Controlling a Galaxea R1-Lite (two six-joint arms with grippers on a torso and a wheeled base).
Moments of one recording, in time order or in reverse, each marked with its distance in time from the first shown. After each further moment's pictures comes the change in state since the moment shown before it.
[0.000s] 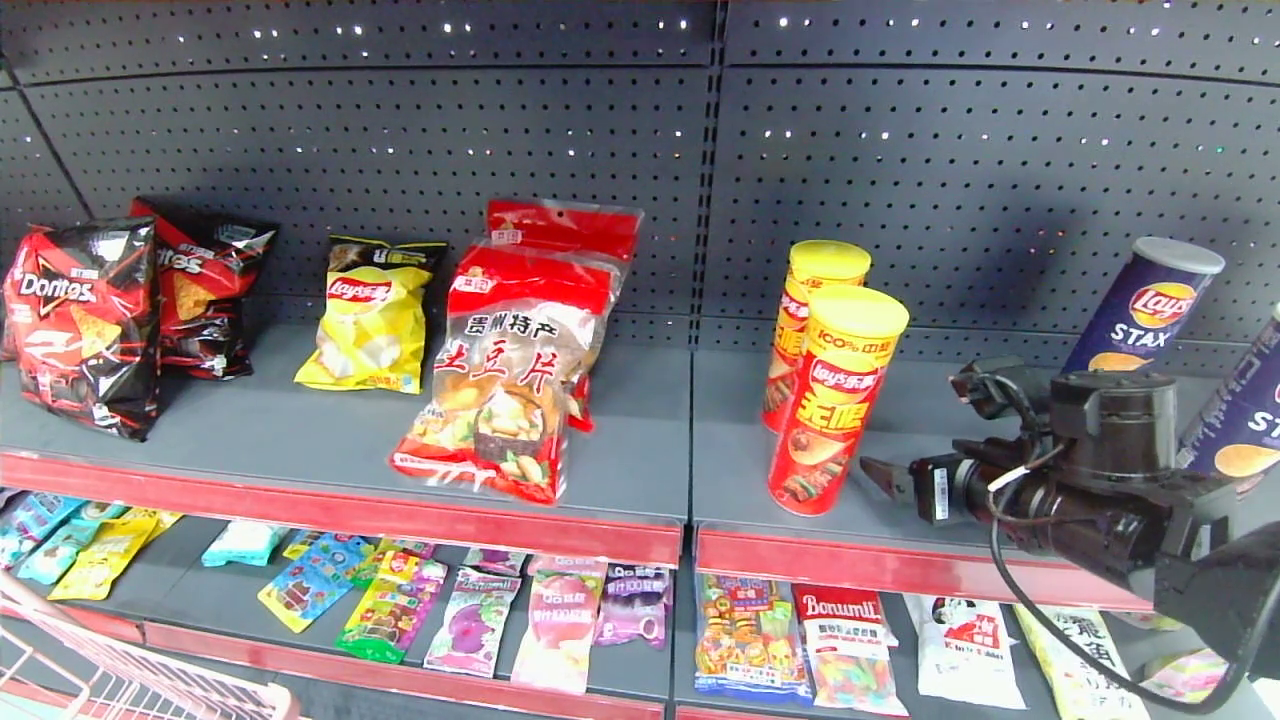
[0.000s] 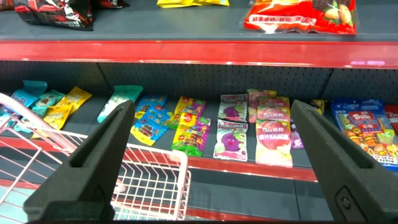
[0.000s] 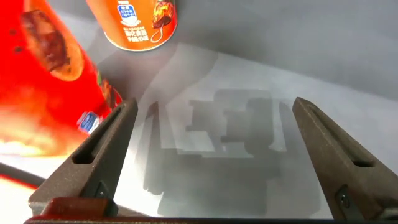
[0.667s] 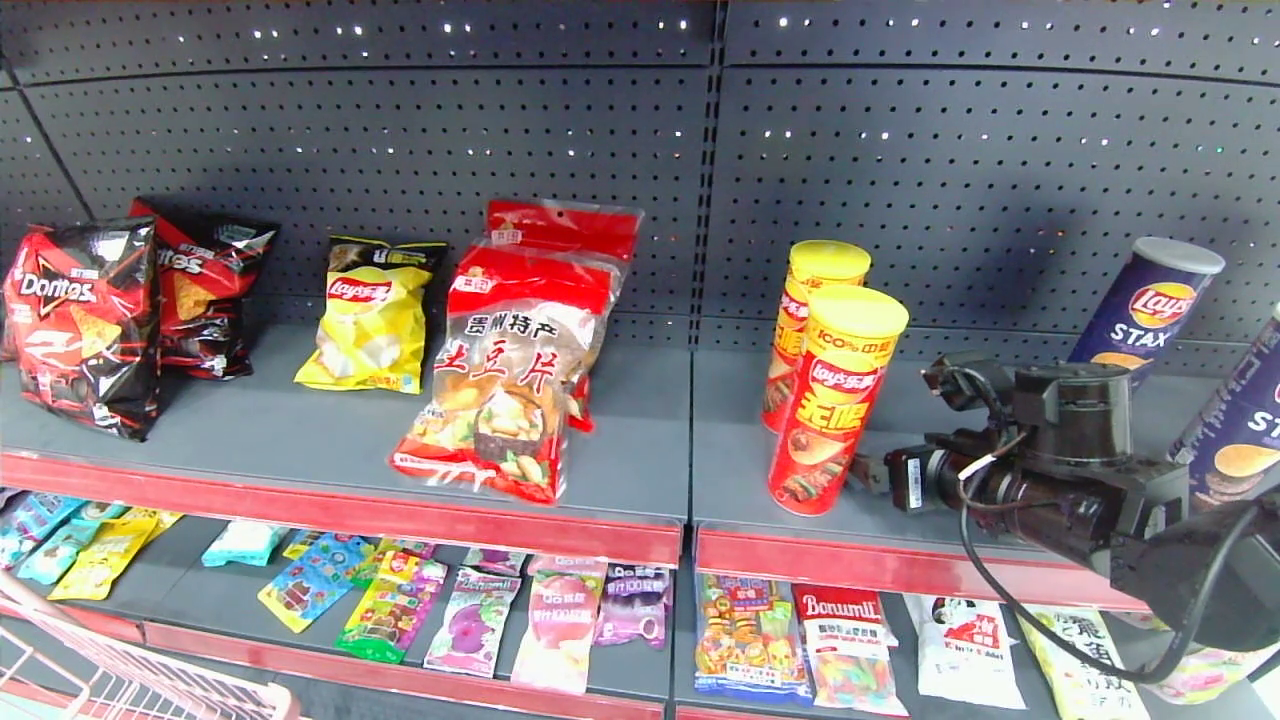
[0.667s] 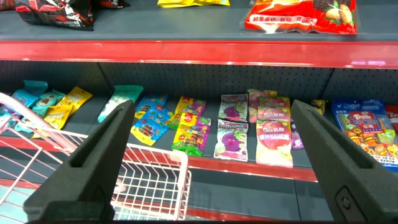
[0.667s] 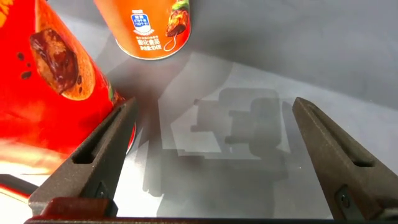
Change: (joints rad) left arm 0.000 0.000 0.000 0.000 0.001 0.001; right arm 0.009 0.076 -0.069 -0.005 0.040 0.008
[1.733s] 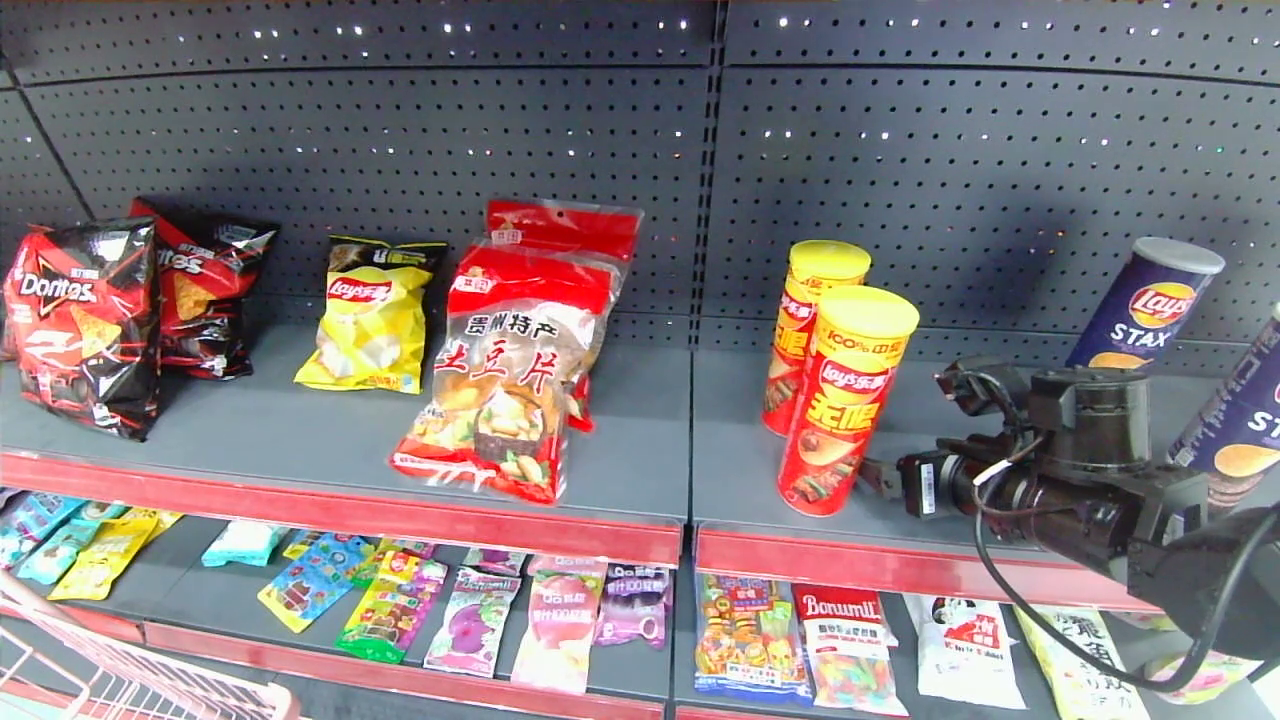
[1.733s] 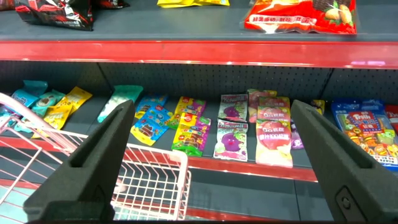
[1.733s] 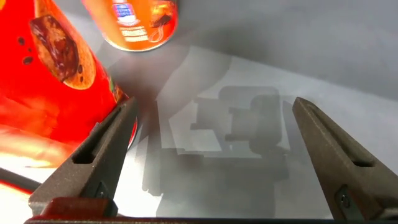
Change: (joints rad) left arm 0.000 0.000 0.000 0.000 0.000 -0.001; right arm -0.020 -0.019 0.027 0.000 0.012 -0.001
